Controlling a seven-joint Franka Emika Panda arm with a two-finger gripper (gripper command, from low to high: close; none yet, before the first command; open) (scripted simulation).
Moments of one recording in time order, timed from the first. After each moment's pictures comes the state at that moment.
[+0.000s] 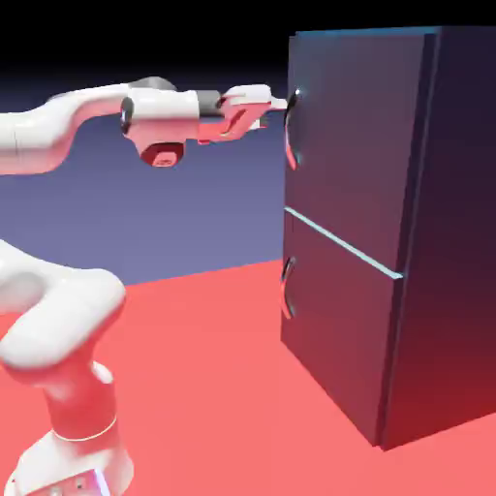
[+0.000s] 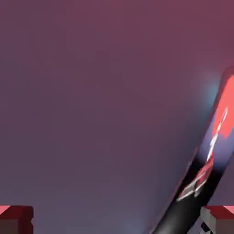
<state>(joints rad) -0.68 -1.12 1.03 -2.40 1.83 3.13 2.69</state>
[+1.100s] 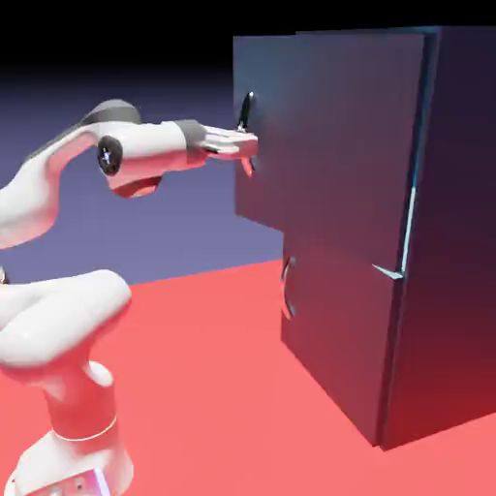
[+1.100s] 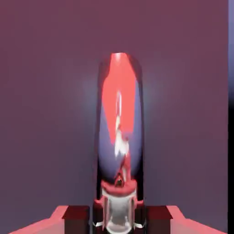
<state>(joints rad) -0.72 -1.75 0.78 -2.82 2.10 2.21 2.86</state>
